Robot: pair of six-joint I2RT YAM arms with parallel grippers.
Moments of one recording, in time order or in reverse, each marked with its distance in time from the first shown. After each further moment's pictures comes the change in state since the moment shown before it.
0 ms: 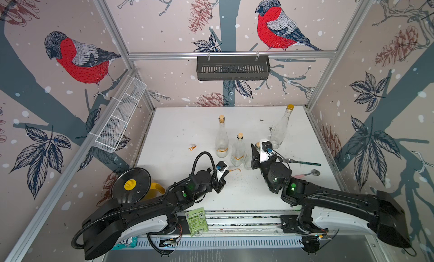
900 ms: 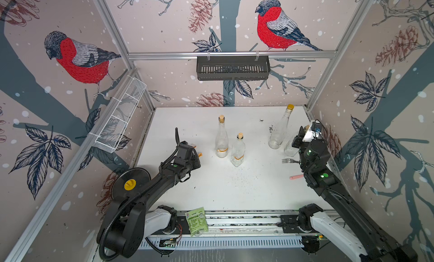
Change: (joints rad) left arm 0.670 0.243 0.258 -0.572 0.093 -0.565; right arm -0.802 -0.205 0.064 -0.274 -0.280 0.025
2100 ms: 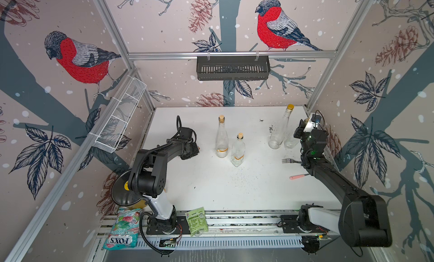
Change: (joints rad) left arm 0.159 0.507 0.379 -0.133 0.064 0.054; right arm -0.280 0.407 -0.002 0.403 -0.335 -0.007
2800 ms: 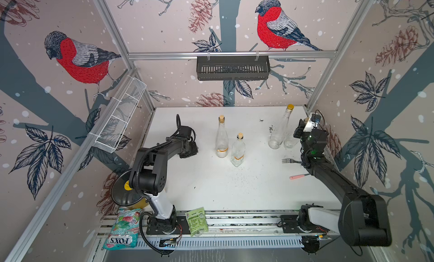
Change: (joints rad) left arm 0.010 0.023 0.040 -0.062 0.031 0.098; right arm -0.004 0.003 0.005 0.000 -0.025 0.000
